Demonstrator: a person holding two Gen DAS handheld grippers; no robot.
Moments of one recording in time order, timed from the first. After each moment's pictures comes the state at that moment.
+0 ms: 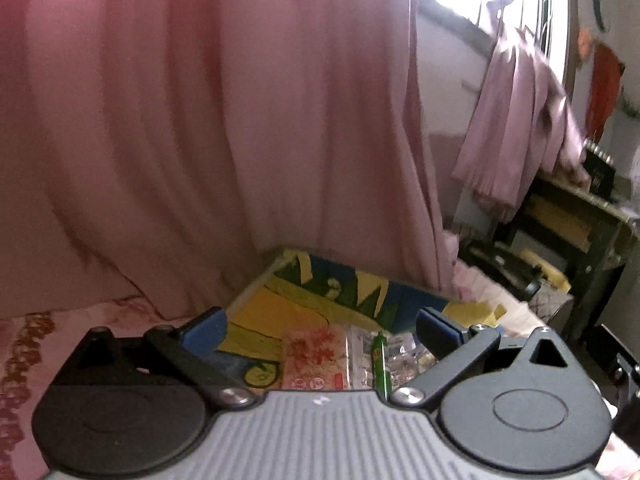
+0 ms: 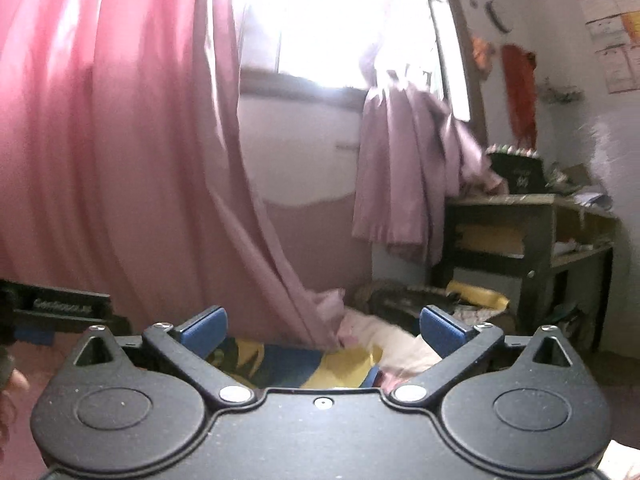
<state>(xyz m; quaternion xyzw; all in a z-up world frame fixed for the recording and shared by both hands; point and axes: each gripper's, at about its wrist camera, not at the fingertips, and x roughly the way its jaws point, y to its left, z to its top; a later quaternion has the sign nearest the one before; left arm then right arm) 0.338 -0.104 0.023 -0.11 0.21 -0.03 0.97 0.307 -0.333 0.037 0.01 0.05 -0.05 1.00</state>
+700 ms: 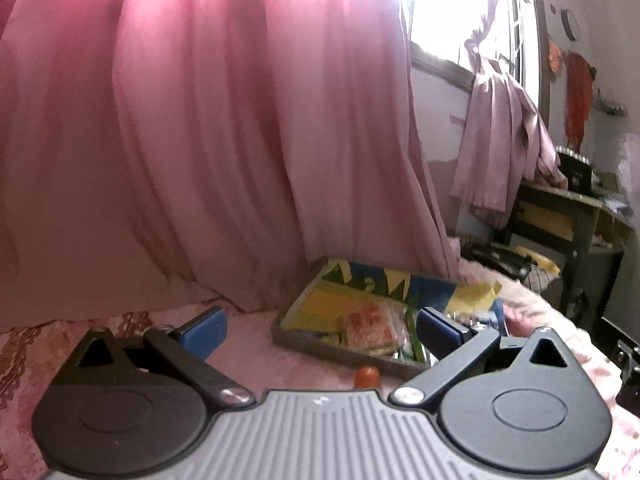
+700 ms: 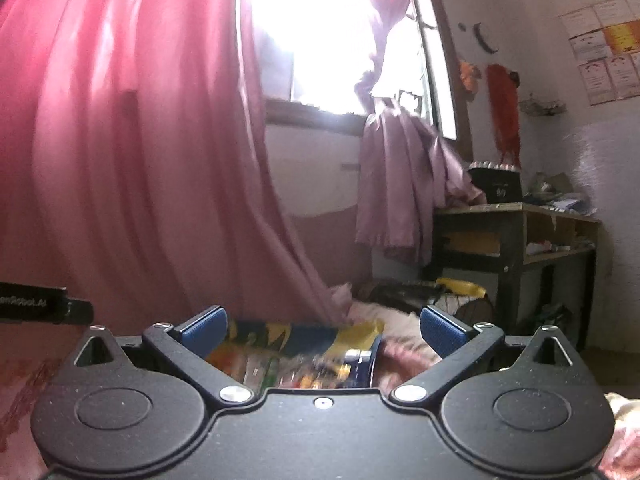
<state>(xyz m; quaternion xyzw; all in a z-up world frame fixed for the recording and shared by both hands) 0.201 -0.049 0.023 -0.06 0.16 -0.03 0.98 0.177 -0.284 0.032 0.00 0.05 -0.05 1.00</state>
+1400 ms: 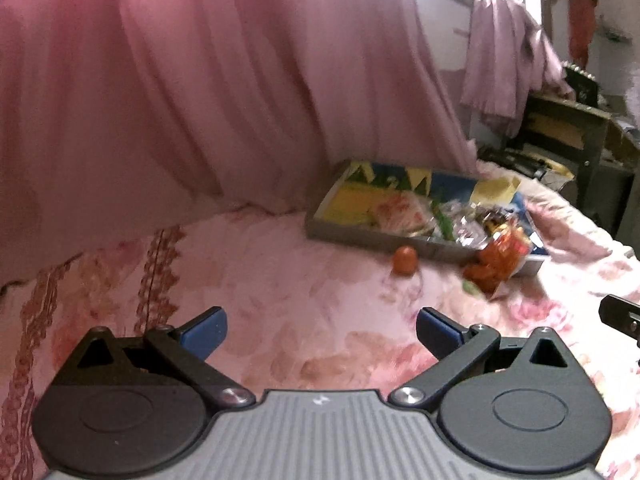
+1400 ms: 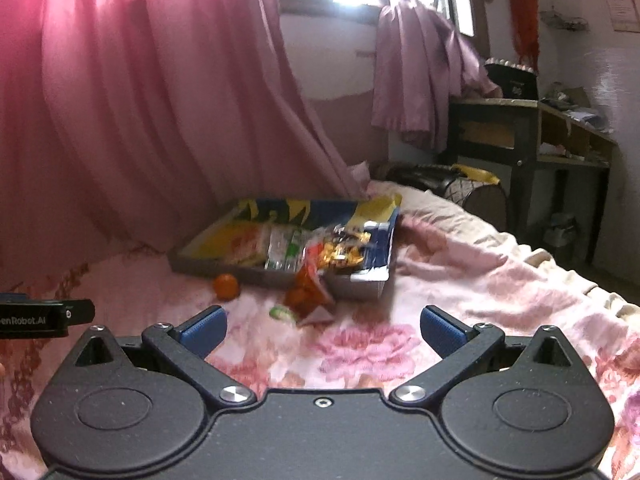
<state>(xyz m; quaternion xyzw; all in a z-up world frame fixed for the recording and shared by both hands) 0.167 -0.025 -0.026 -0.02 0.27 -0.01 0.96 0.156 -0.263 -0.002 0.01 0.22 -0.03 0.98</state>
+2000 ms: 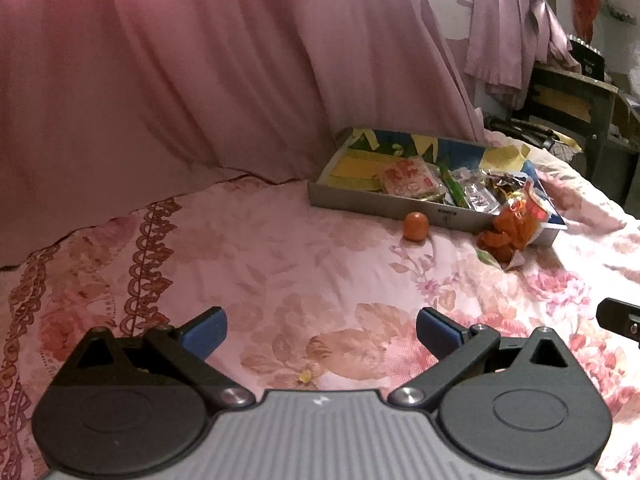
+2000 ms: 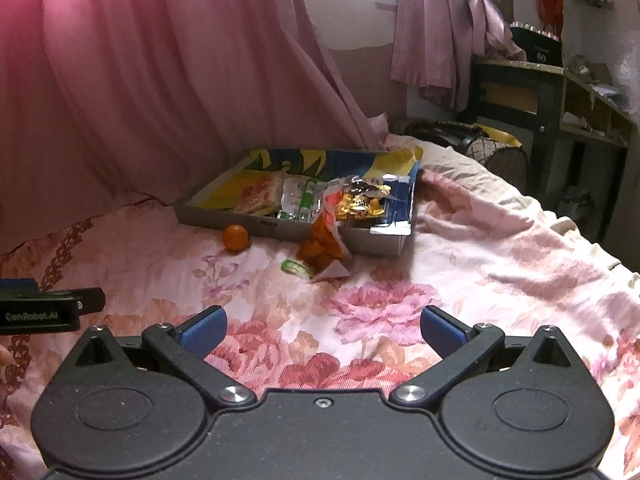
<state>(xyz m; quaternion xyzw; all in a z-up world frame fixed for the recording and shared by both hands) 0.185 -0.025 -0.048 -0.01 0.30 -0.02 0.95 0.180 -0.258 -0.021 0.01 0.29 -0.01 0.96</state>
